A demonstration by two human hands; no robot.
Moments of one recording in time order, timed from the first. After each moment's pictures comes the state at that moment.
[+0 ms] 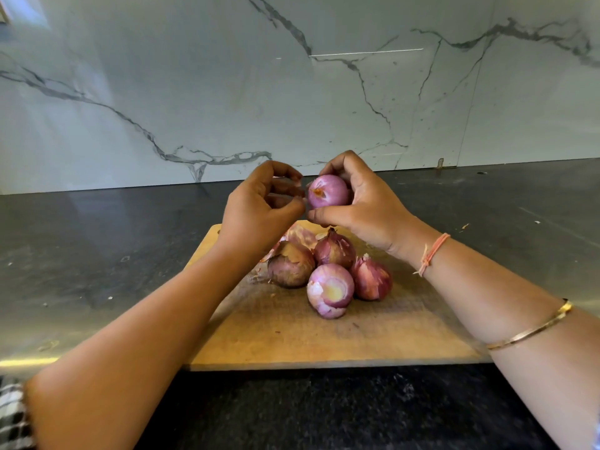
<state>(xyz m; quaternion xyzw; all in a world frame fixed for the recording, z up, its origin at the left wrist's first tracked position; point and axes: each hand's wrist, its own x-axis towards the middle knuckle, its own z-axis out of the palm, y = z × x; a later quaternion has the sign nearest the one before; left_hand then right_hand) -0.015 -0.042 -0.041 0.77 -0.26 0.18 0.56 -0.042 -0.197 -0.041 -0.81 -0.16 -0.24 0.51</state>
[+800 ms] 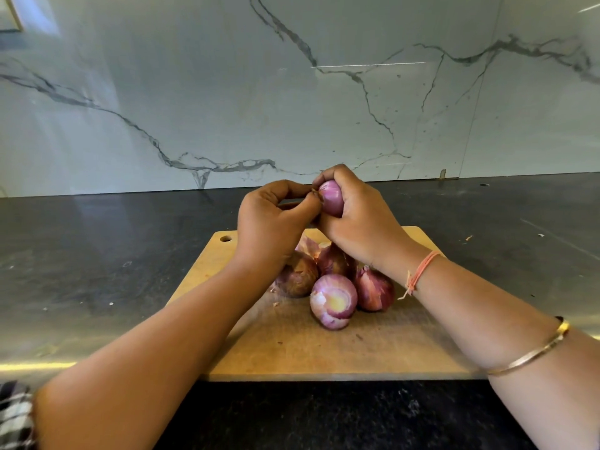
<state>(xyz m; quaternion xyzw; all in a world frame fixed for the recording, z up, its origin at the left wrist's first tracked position) -0.027 -0.058 -0.041 0.70 -0.23 0.19 0.65 -0.041 -0.181 -0.041 -0.84 -0.14 -0.31 0.42</state>
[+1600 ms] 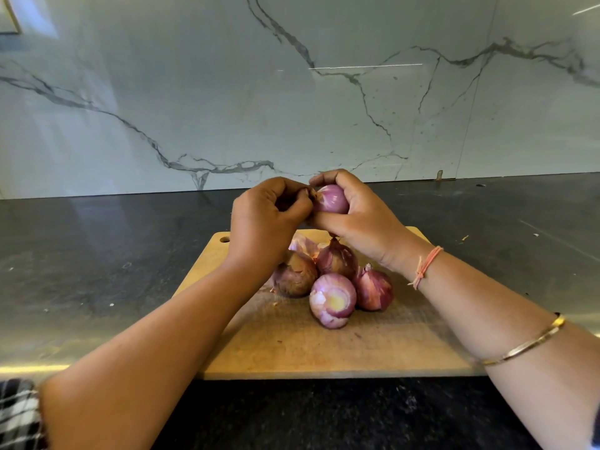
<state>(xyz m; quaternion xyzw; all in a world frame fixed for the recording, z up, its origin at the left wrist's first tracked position) -0.018 -0.051 -0.041 0.76 -0.24 0.27 0.54 -0.042 -0.186 -0.041 -0.79 -0.14 -0.21 0.56</state>
